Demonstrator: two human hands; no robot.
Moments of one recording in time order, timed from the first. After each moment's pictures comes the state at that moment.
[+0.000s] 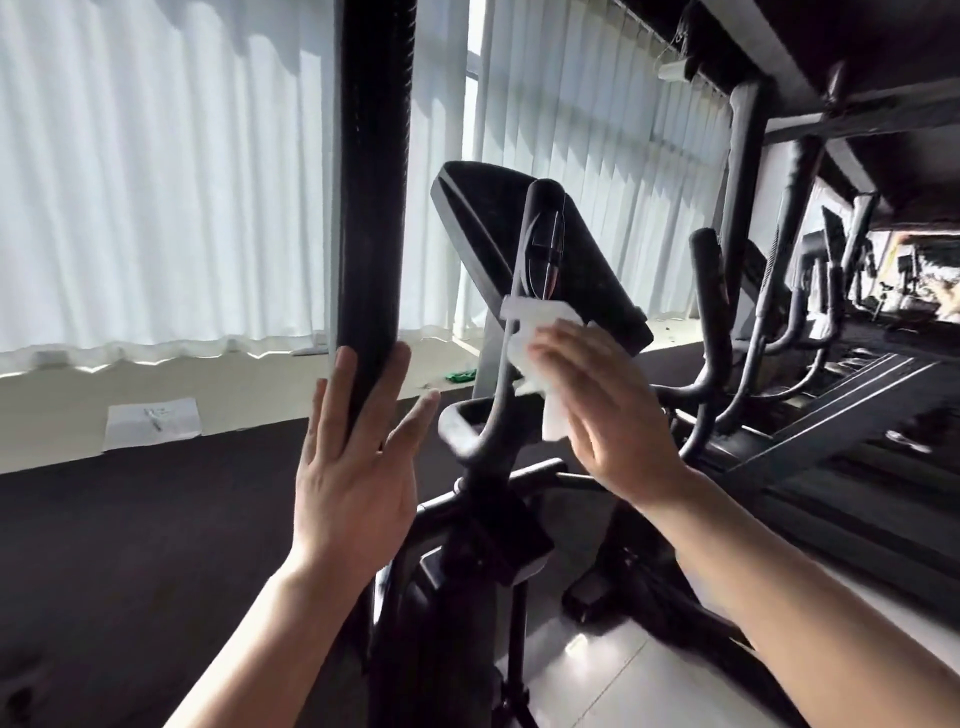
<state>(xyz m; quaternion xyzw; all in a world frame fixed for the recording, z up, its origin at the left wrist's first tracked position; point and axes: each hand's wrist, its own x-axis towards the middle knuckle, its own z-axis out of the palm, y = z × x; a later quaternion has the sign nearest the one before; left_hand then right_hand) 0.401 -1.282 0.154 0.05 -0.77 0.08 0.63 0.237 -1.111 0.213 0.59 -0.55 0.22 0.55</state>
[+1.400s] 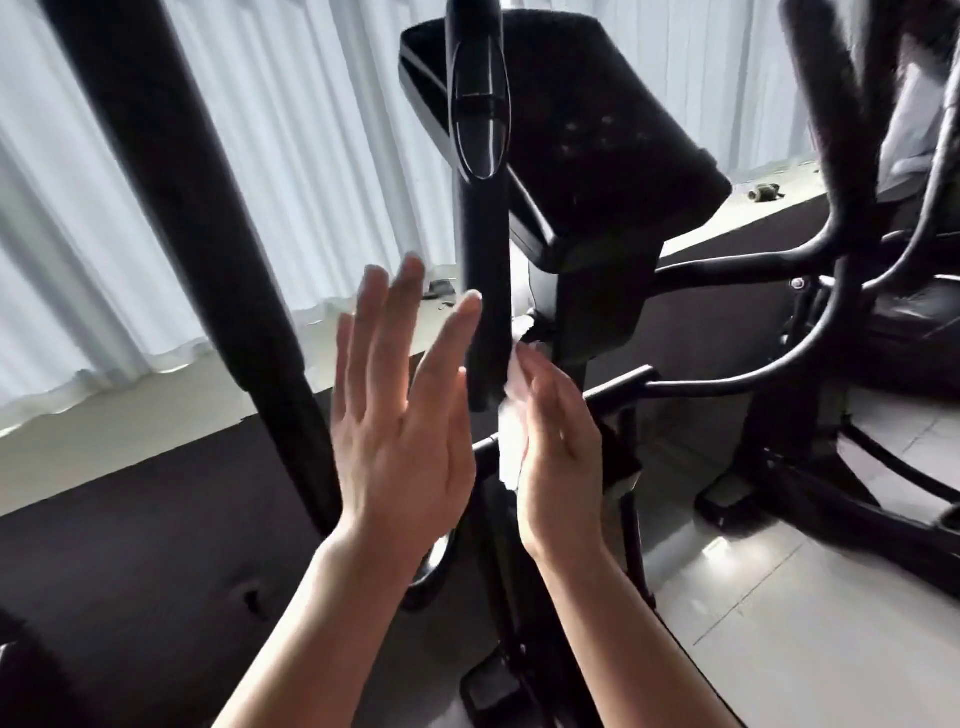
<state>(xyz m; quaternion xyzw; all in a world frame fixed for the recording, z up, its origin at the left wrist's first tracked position) 0.362 -1.227 0.165 0.02 -0.78 0.11 0.62 0.285 -1.166 0.112 0.35 -0.31 0.88 -0.06</state>
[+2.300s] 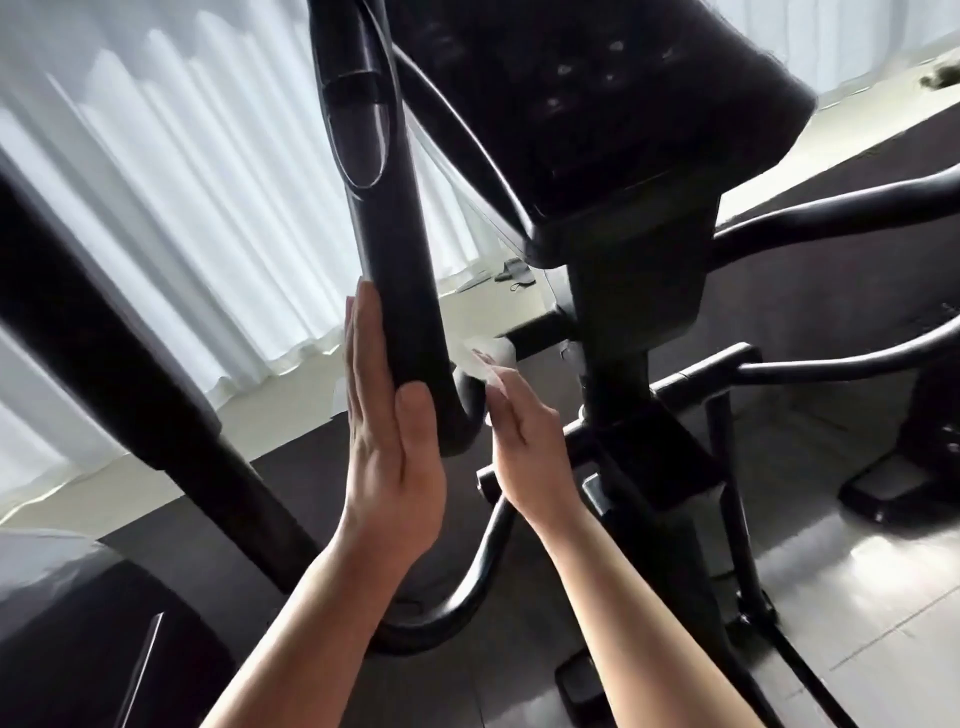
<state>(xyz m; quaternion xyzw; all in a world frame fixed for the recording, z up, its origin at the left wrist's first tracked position) 0.313 -1.243 0.154 0.07 -0.83 -0.10 0.54 0.204 -1.240 0.074 0.42 -0.47 0.78 -0.01</state>
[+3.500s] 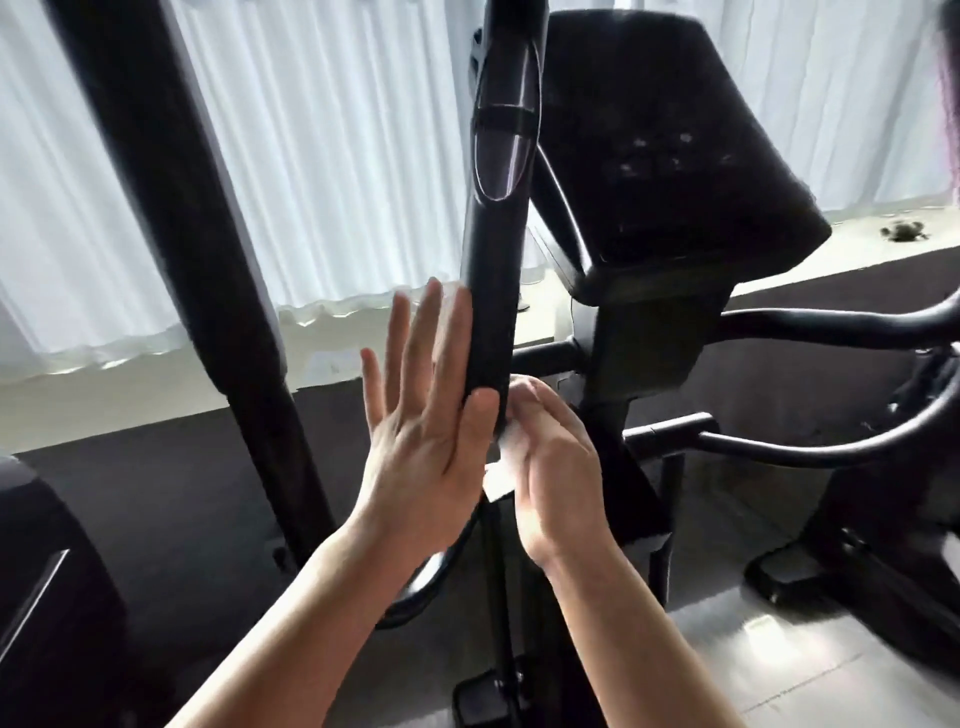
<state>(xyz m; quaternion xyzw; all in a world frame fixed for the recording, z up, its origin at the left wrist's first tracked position) 0.329 -1.223 0.158 0.15 -0.86 -0.07 0.49 0.244 -1.161 0.142 0.32 -0.32 0.83 -0.34</state>
